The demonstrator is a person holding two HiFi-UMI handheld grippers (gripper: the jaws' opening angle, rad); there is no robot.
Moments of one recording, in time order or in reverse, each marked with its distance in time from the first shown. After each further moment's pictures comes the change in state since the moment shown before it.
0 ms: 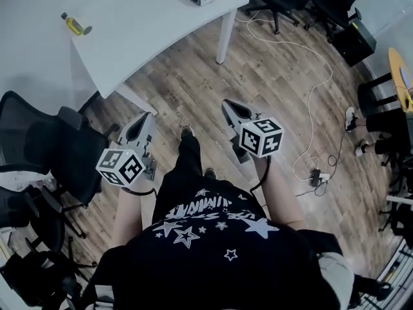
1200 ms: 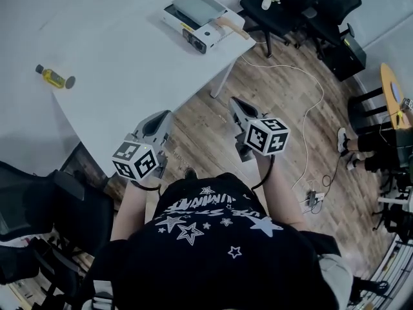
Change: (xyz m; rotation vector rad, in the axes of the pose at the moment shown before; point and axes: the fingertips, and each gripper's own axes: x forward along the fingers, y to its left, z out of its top) left arm 0.273 0.155 0.120 0.008 0.066 -0.242; right arm 0.237 -0.136 0.179 0.035 -0.060 -0.174
